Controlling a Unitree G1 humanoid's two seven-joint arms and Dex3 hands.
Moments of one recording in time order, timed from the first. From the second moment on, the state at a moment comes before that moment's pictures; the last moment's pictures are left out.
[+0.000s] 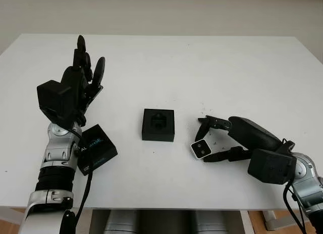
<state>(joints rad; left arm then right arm) -0.55 0.28 0.18 0.45 -0.07 -0.13 -0.13 -0.18 -0.64 0.08 0.21 -0.23 -0.38 0.37</state>
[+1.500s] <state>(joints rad) -0.55 0.30 0.19 0.45 -0.08 -0.13 -0.16 -0.39 -0.35 -0.08 0.24 0.20 -0.02 0.41</state>
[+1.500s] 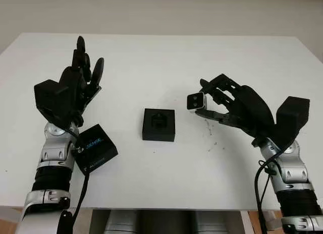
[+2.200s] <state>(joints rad) -0.54 0.30 0.20 0.44 -0.10 -0.13 -0.17 -0.59 -0.19 0.00 0.63 0.07 -0.20 0.37</state>
